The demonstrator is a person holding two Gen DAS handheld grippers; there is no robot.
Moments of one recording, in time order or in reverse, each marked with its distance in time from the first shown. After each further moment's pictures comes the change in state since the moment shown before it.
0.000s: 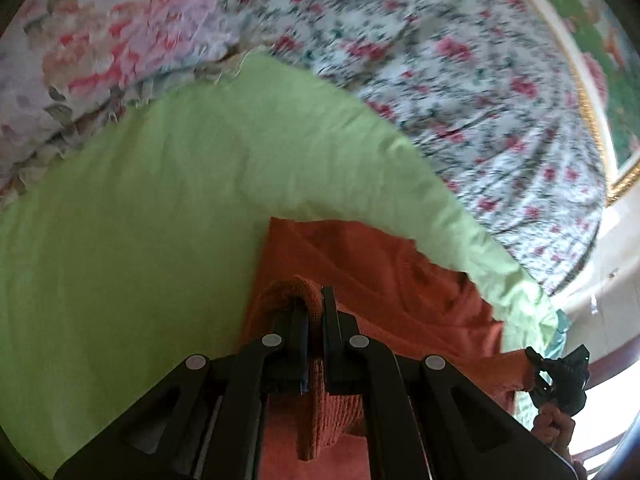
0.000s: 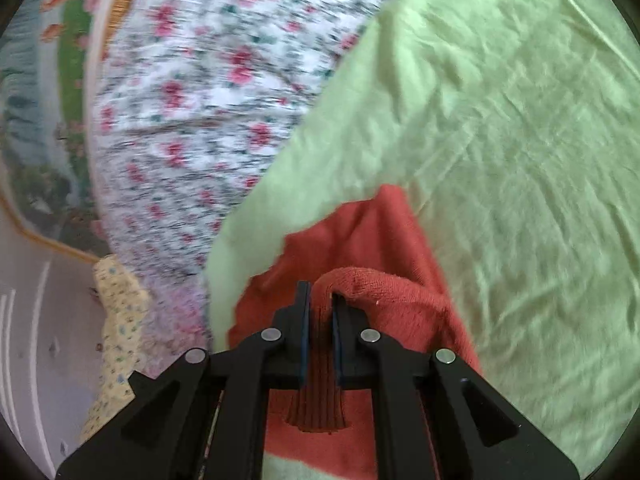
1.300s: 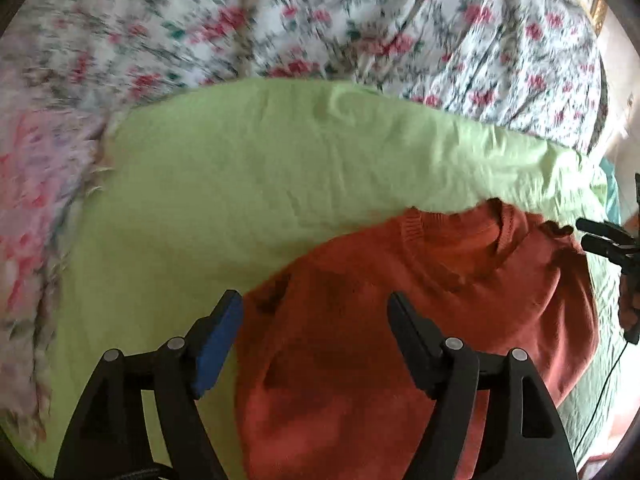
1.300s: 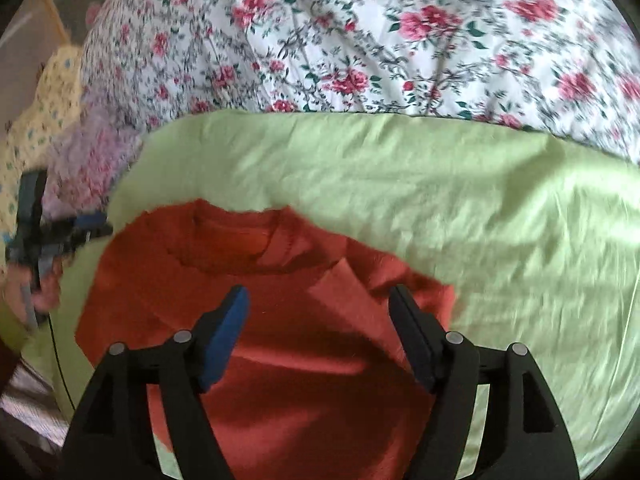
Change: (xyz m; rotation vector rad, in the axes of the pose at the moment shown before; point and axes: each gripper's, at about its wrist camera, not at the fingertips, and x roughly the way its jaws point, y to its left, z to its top) left arm 0.086 -0.089 0.052 0.548 0.195 0.143; right arm 0.075 0.117 0.016 -0.770 0.191 -0.347
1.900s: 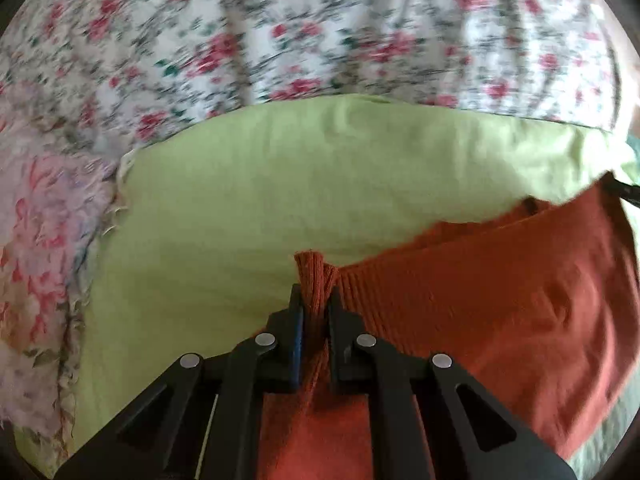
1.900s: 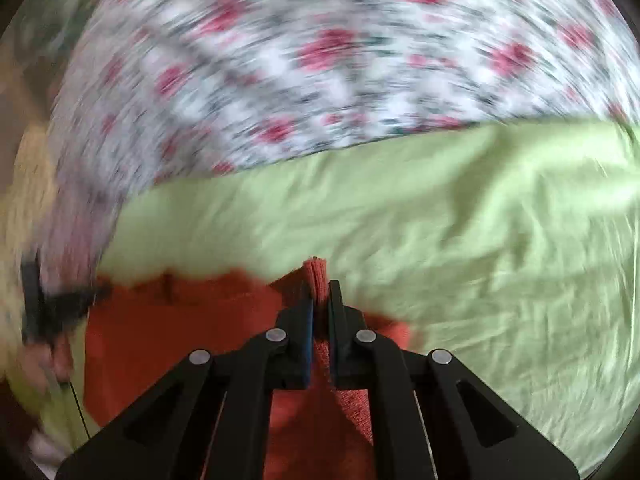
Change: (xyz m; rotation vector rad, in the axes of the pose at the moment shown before) left arm 0.013 -0.020 -0.008 0.059 -0.117 0.194; right arm -0.005 -0.061 0.004 0.274 -0.163 -0.038
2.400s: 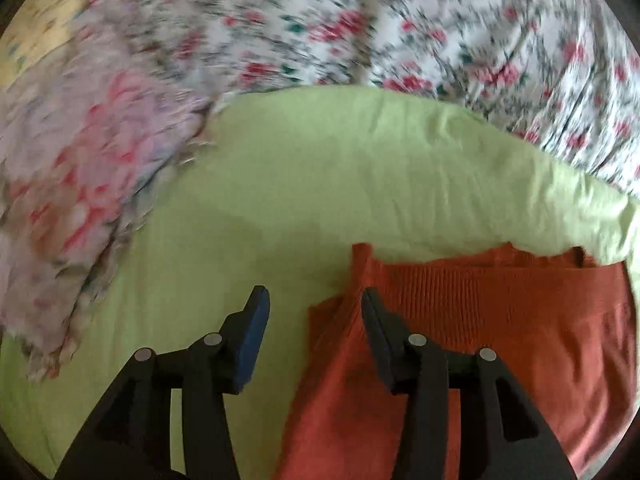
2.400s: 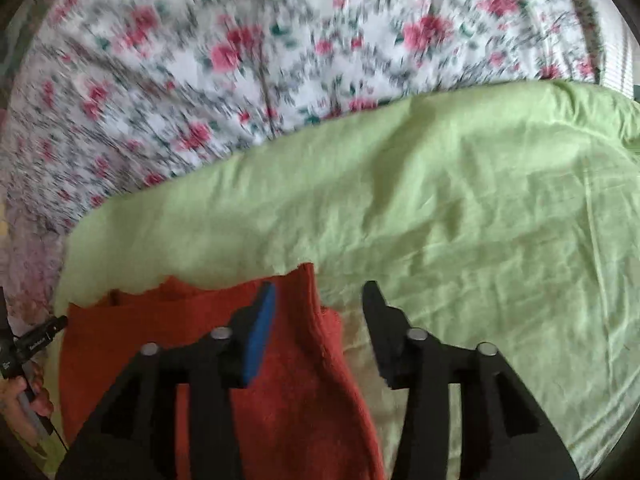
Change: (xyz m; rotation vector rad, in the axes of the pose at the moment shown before) left arm -0.020 0.036 -0.018 -0.280 0.036 0.117; right arm -0.012 -0.009 -0.017 0.081 -0.023 -0.164
